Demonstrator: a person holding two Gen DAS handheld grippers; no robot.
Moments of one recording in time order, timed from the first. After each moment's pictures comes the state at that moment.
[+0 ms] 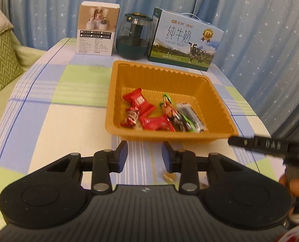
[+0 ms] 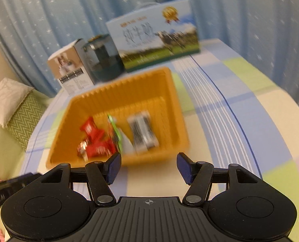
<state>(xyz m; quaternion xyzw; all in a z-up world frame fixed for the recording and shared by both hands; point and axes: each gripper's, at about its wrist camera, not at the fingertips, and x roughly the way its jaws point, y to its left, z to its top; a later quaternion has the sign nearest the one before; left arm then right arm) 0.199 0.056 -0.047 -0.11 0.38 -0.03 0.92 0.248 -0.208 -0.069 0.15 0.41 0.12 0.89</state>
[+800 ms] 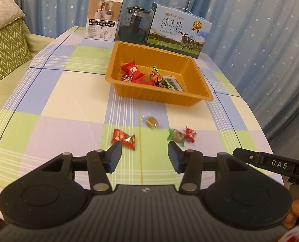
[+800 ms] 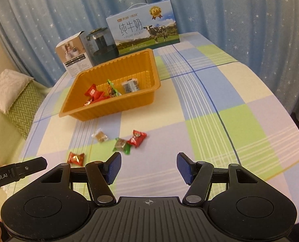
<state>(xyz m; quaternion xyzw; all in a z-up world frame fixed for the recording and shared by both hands) 0.085 0.027 -0.032 -0.12 0.40 -0.02 0.91 0.109 -0.226 -0.047 0.13 0.41 0.10 0.90</state>
